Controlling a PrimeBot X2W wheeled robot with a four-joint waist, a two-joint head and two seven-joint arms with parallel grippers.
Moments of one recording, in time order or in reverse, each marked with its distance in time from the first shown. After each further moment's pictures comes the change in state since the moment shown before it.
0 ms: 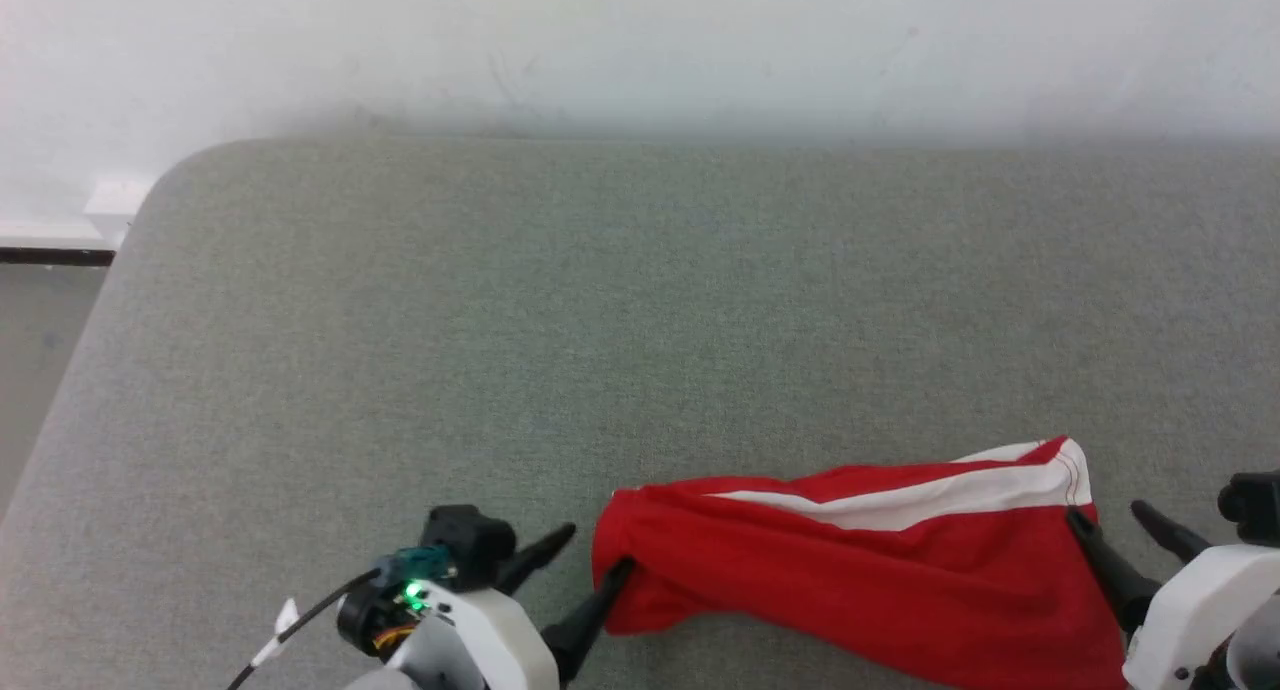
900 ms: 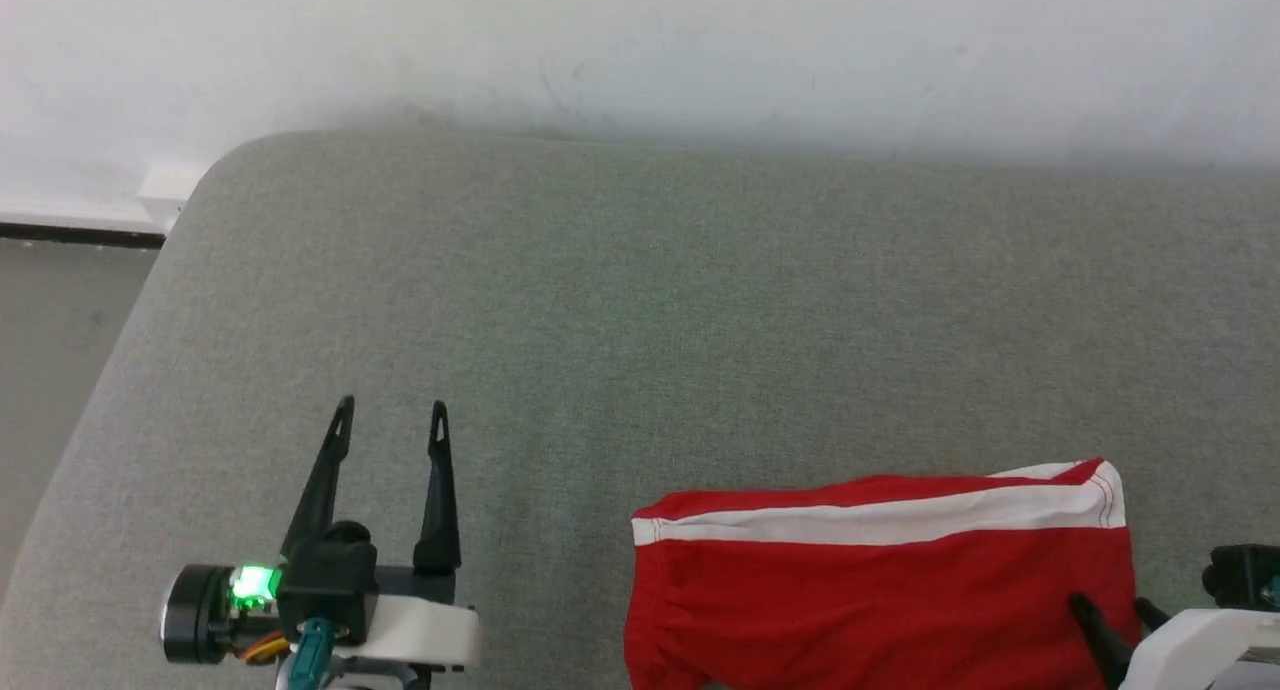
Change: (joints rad) left arm 0.188 -0.115 0.409 -0.179 0.556 0.400 -0.355; right arm 0.021 0.103 -0.095 0.204 -0.109 0.000 -0.053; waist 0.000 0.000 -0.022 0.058
